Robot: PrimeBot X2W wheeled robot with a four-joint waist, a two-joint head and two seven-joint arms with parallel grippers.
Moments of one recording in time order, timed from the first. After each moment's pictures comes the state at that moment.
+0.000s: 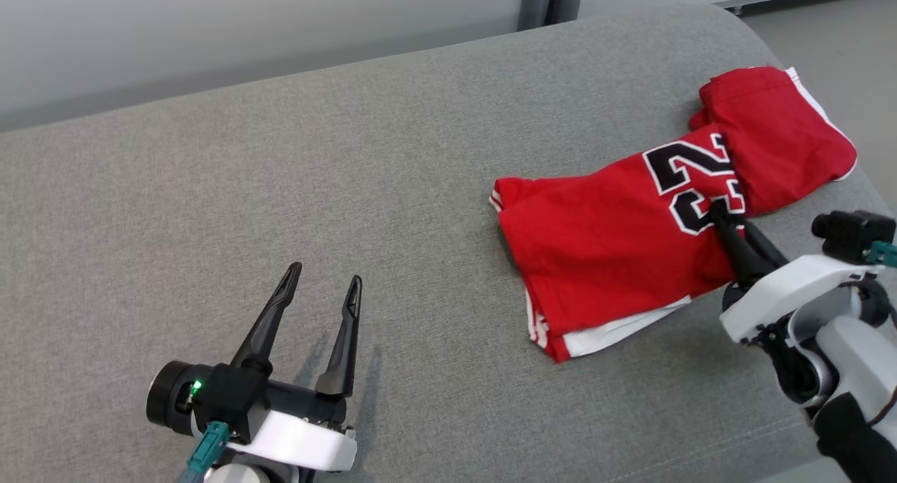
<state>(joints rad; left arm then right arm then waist) -0.05 0.05 -0.19 0.03 -0.11 -0.04 -0.26 -0.59 -0.38 0.62 0.66 0.95 0.13 -0.25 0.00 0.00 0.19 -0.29</state>
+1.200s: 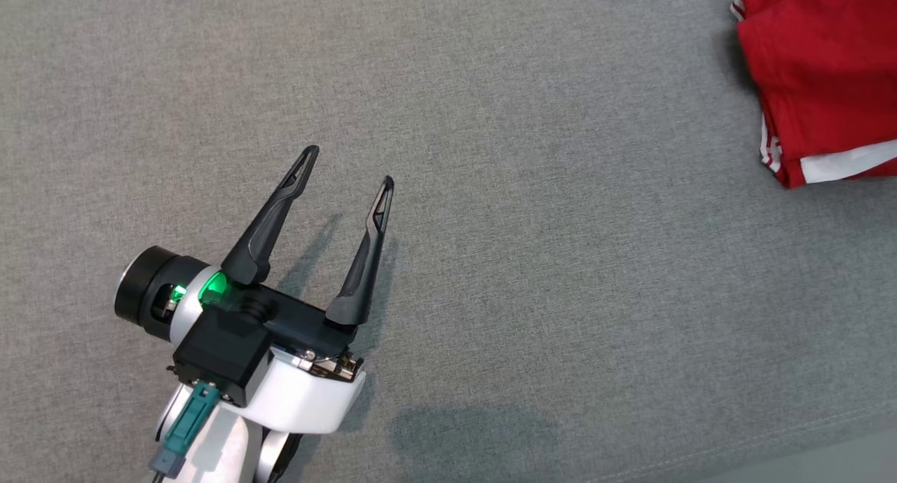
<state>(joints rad) -0.21 0.09 -0.25 -0.22 -0.04 -0.06 -0.18 -0.94 -0.64 0.49 0.86 0.92 0.13 -0.25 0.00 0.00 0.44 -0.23</state>
